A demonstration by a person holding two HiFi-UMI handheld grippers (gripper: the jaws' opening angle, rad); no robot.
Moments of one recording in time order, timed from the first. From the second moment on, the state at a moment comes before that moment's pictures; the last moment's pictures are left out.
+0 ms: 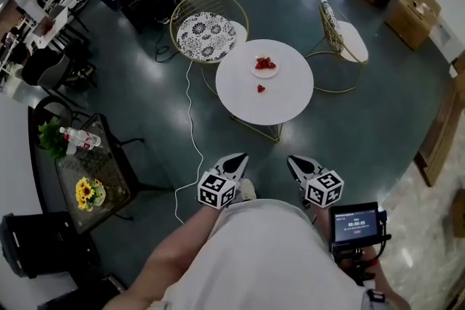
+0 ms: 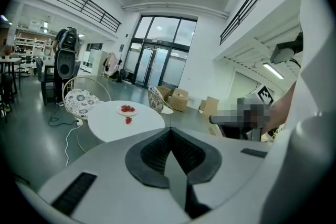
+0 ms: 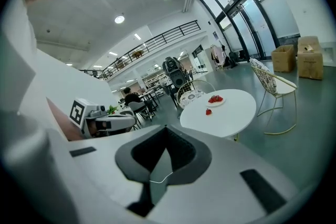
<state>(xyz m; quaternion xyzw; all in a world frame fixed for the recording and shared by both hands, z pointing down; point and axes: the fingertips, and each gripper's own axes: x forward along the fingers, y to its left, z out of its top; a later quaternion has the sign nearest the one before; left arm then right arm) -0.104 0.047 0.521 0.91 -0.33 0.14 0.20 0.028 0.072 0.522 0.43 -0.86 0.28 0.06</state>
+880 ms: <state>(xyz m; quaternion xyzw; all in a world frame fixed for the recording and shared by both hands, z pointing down) -0.190 -0.016 0.522 0.91 -0.34 0.12 0.21 -0.013 -0.011 0.503 0.48 -0.84 0.26 0.06</state>
